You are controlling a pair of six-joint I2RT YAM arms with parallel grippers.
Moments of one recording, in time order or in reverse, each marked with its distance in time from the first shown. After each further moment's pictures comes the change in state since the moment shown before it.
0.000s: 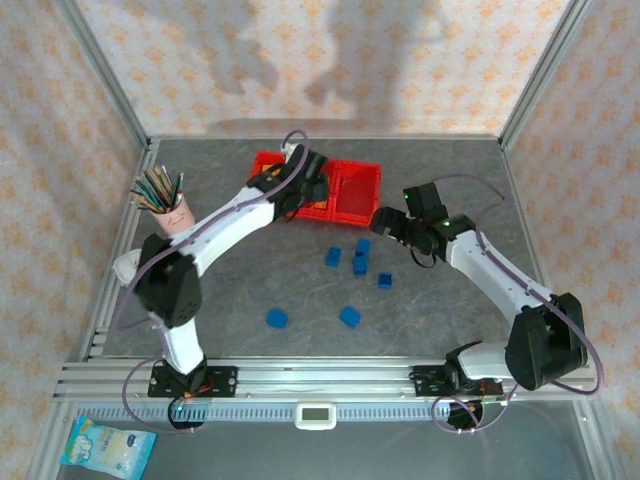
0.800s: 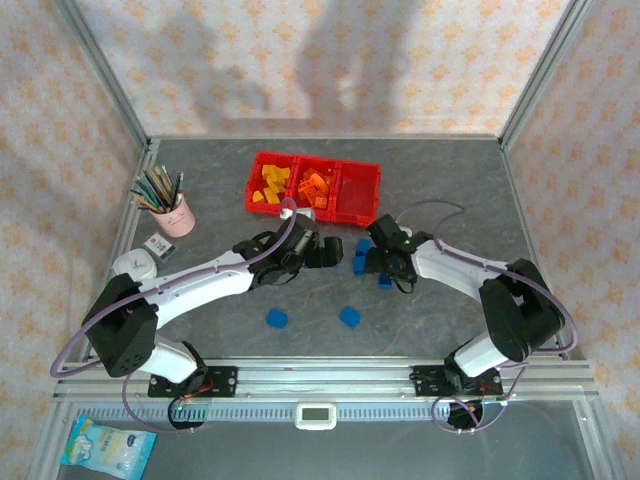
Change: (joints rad) left arm -0.182 -0.311 -0.576 0.290 0.184 -0.213; right arm 0.200 0.187 -0.123 0.008 0.209 0.052
